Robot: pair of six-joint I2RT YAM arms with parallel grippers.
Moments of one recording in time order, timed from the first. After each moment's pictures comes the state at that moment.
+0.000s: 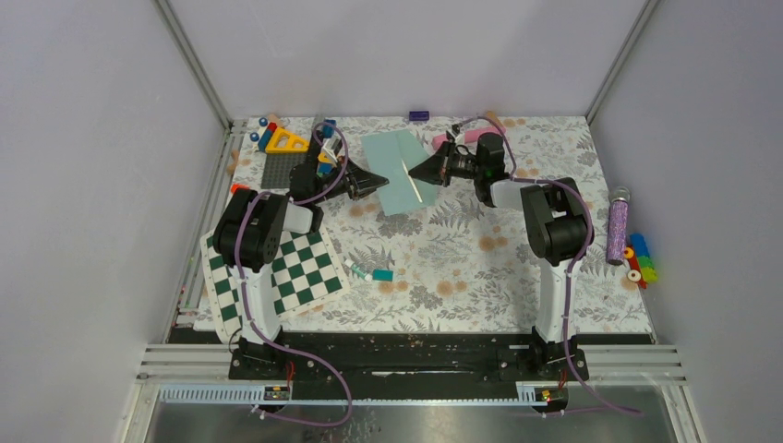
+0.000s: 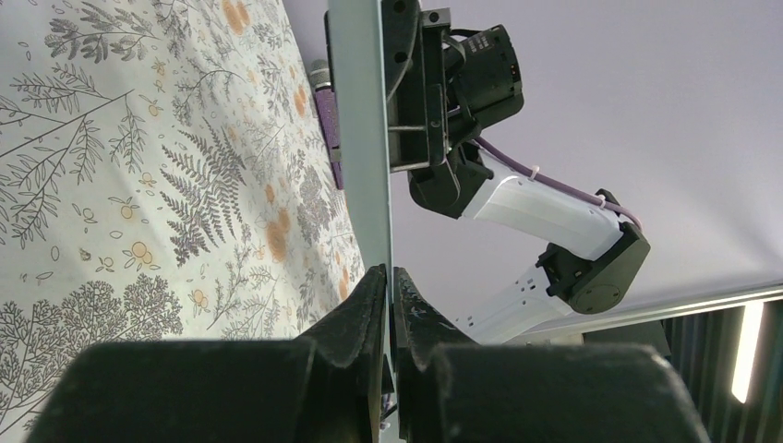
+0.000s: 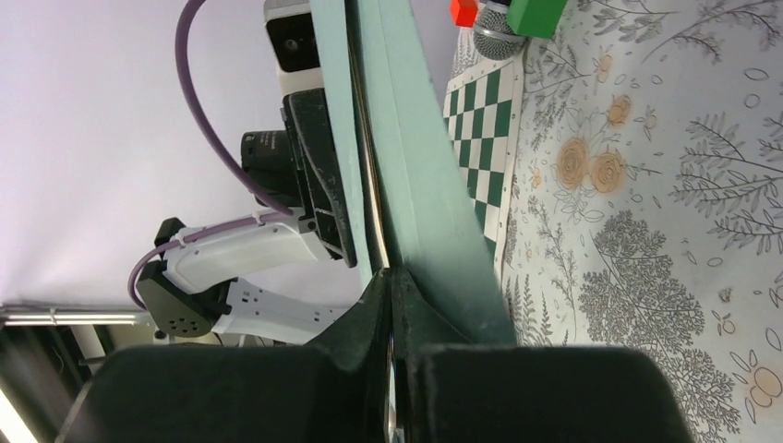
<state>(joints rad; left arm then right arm) -0.22 2.03 0.93 1.28 0.95 -1.44 0.26 2.13 1.27 0.73 -1.04 1.27</state>
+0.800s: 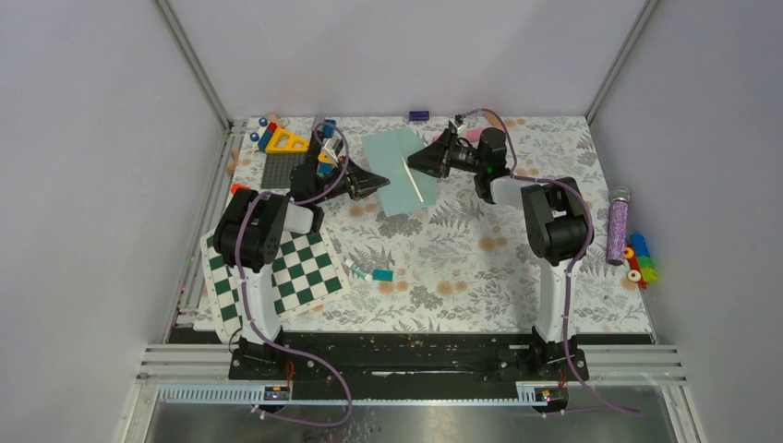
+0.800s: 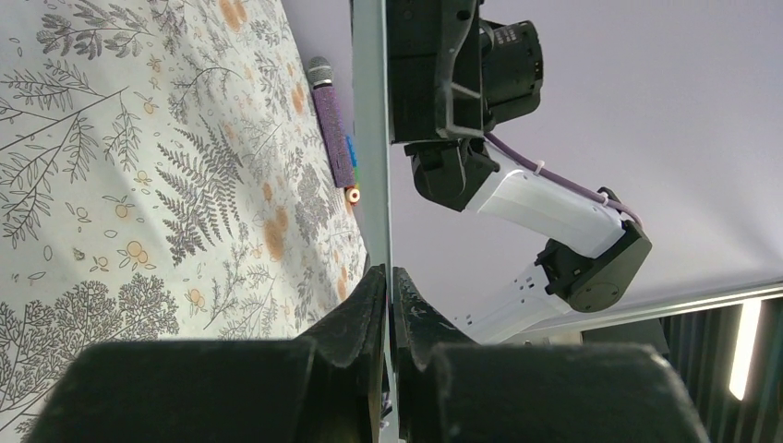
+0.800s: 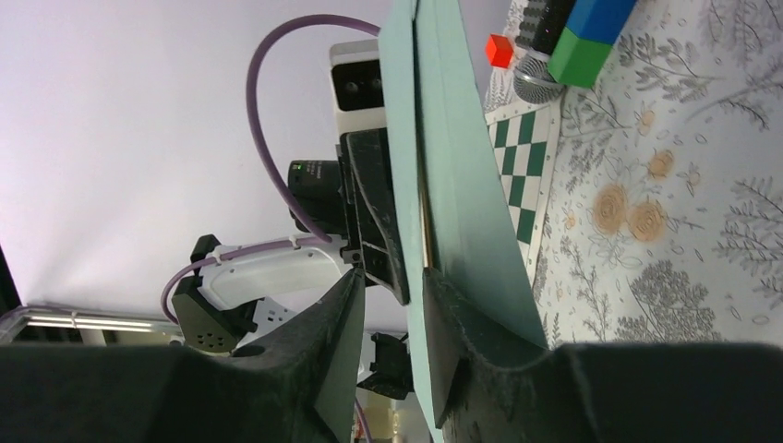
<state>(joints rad) -0.22 2.03 0.93 1.28 0.95 -1.44 0.26 2.13 1.28 0.83 -0.99 1.37</state>
